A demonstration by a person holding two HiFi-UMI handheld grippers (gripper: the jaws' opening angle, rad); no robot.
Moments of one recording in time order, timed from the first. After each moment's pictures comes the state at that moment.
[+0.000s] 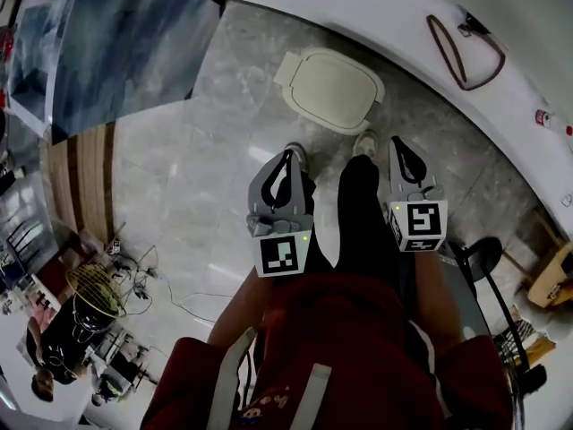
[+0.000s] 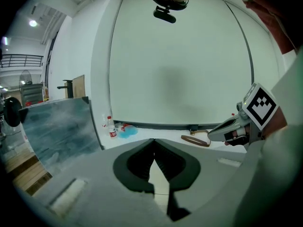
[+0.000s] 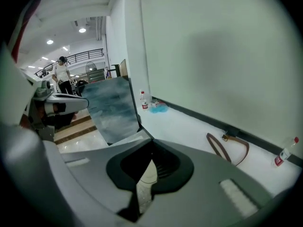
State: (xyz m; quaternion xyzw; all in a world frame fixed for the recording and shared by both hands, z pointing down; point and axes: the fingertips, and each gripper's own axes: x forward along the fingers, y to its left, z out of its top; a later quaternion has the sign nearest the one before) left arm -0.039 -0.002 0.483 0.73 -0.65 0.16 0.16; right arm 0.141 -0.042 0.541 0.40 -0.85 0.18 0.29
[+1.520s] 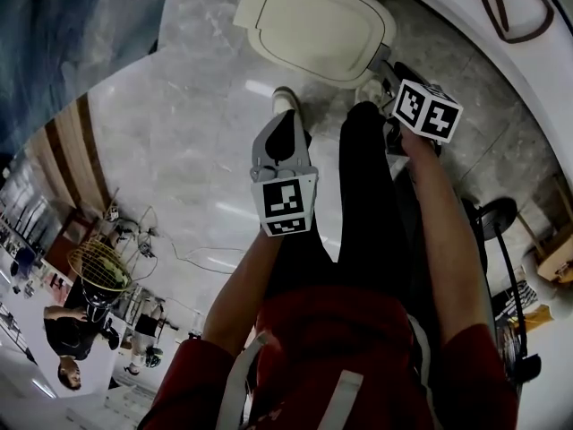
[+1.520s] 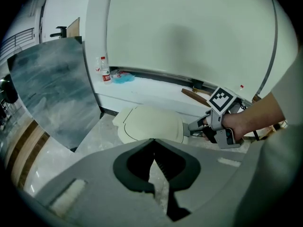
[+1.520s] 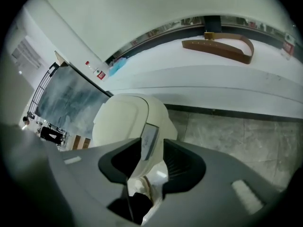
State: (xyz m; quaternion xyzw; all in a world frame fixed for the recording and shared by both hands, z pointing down) left arm 0.000 0.036 0.717 0.66 -0.60 0.29 0.34; right arm 0.188 -0.056 0.838 0.44 -0.66 0.52 0.31
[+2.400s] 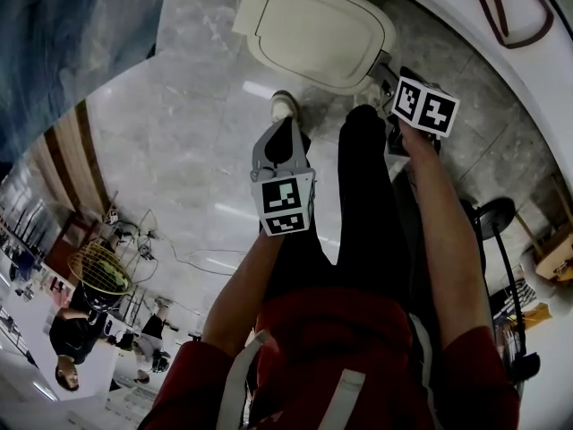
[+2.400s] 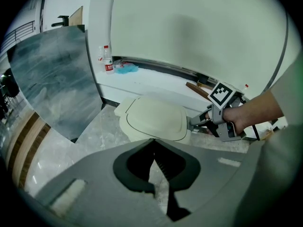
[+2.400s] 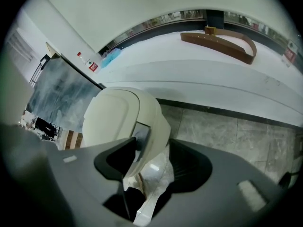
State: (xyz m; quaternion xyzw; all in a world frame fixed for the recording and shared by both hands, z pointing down) left arm -0.006 0.046 0.738 0.64 -0.59 0.31 0.39; right arm 0.198 -0.061 0.852 0.45 -0.63 0.51 0.36
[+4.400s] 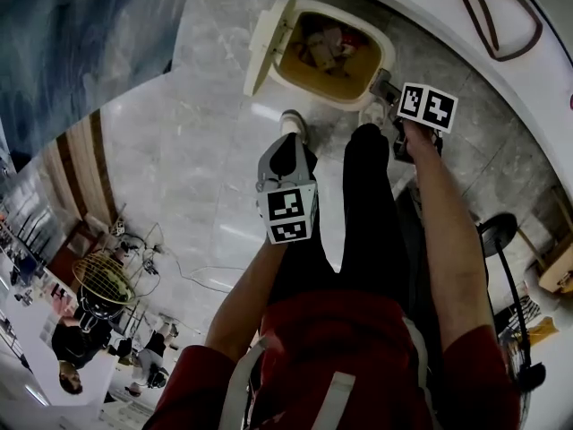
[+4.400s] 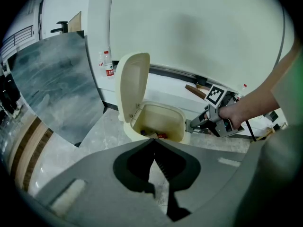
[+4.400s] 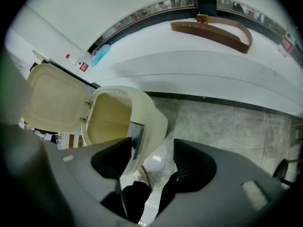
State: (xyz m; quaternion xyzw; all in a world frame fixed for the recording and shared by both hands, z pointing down) left arm -0.017 0.045 0.713 0.64 -0.59 0.32 0.37; right arm 0.207 -0.059 0.853 0.44 -0.59 0.57 0.37
